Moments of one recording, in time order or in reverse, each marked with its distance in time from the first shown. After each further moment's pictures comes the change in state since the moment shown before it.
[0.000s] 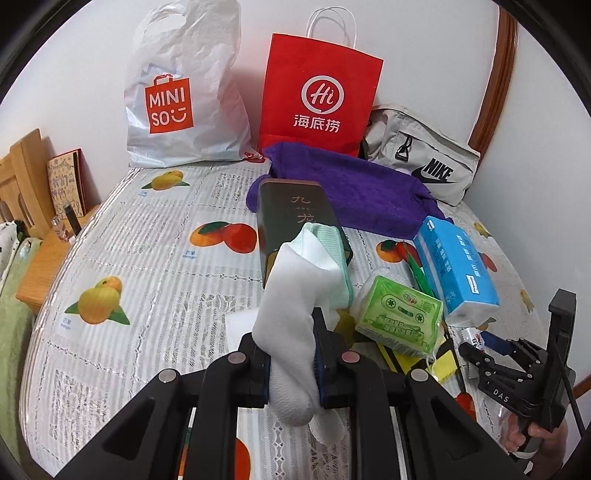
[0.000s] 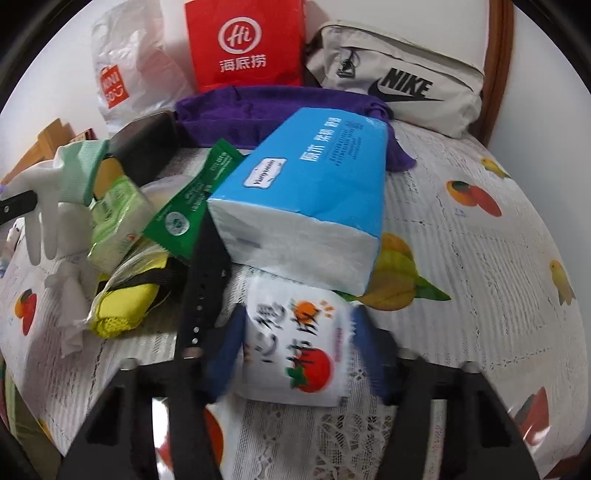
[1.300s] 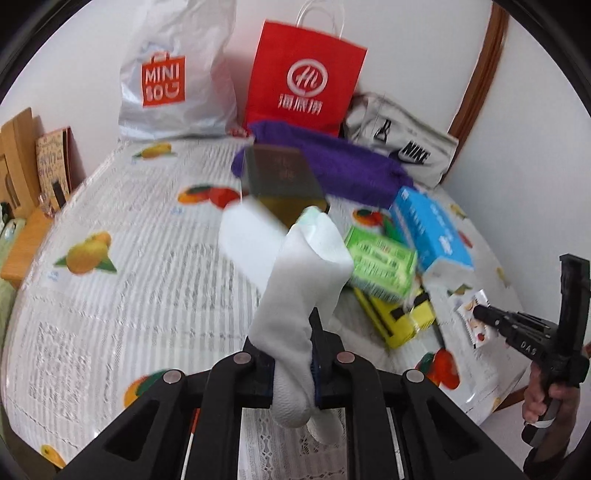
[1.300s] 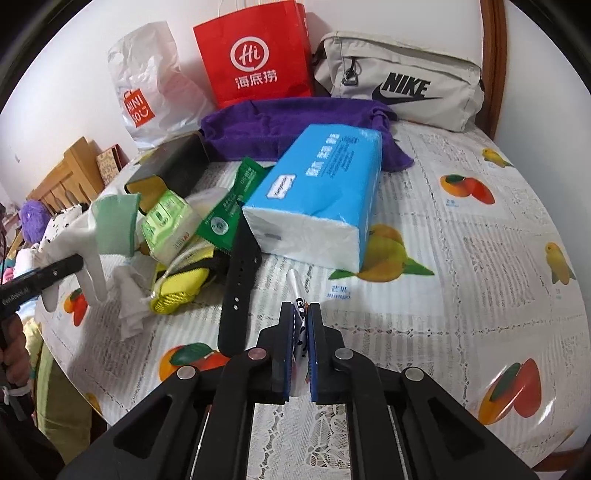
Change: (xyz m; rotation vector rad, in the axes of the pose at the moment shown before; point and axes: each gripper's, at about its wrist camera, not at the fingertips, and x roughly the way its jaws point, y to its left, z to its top) left arm -0.021 0.003 -0.037 -0.006 0.024 -0.092; right arm -0.045 -0.018 -0.005 0.053 -0.004 0.129
